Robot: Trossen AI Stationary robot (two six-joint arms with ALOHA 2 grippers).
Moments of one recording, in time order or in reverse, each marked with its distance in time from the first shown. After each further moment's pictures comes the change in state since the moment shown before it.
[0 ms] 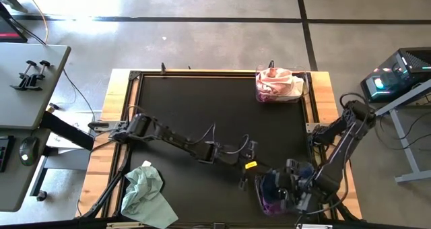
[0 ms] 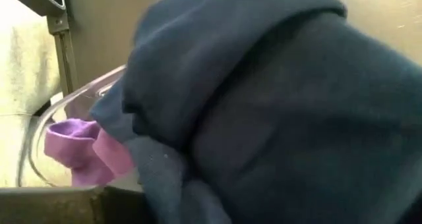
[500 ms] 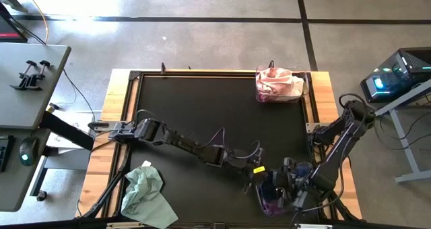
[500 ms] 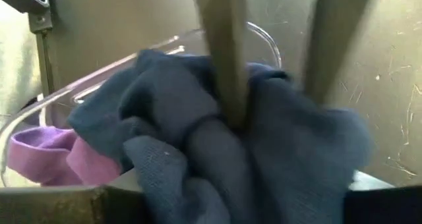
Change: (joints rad) left arm -0.001 0.141 0.155 -0.069 0.099 -0.034; right arm -0.029 -0.001 -0.053 0.059 0.010 -0.051
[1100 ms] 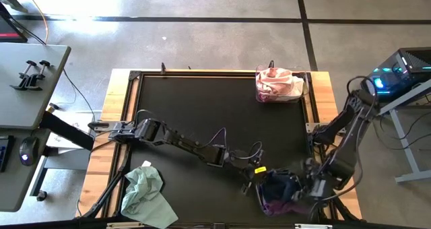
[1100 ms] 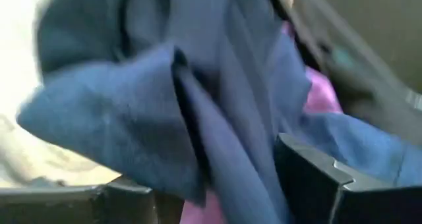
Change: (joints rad) left arm 0.002 0.006 0.016 -0.059 0.044 -0.034; right arm 0.059 -0.192 0.002 -0.146 -0.367 0.406
